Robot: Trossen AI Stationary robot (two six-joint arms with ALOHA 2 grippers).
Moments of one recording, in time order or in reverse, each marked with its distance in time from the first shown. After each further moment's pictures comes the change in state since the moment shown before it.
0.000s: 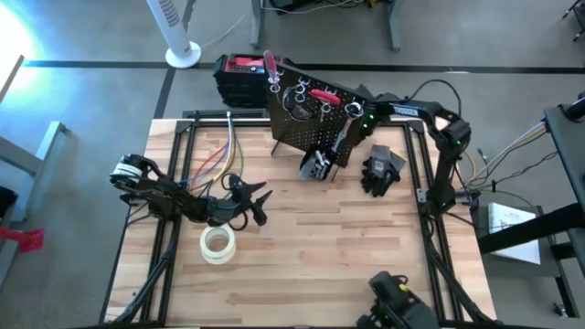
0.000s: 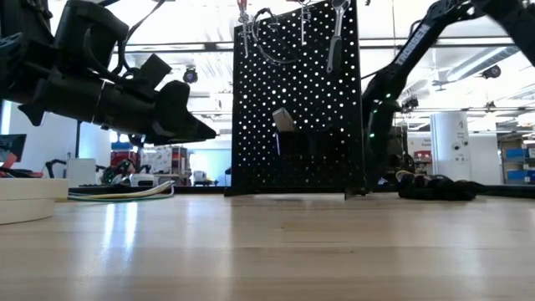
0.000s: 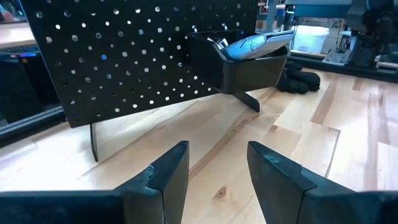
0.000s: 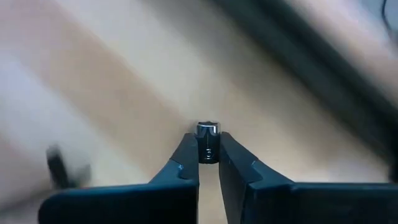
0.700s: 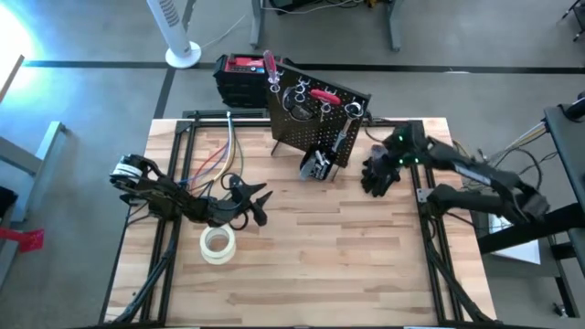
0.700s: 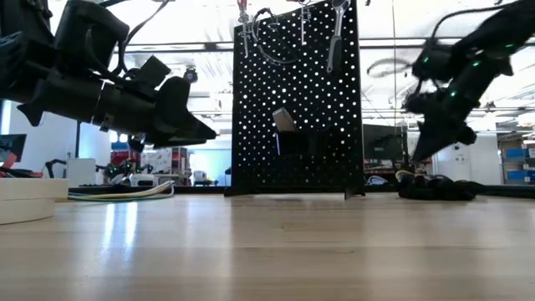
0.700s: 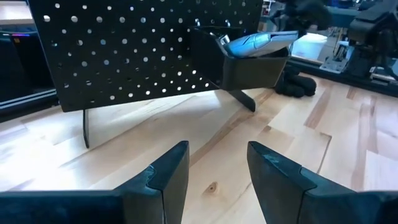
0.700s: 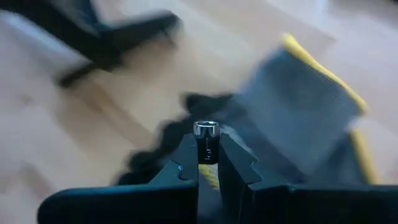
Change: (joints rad) left arm -0.006 0.000 0.001 -0.022 0.002 -0.108; right arm 0.094 -0.964 -0.760 0.147 -0.016 0.220
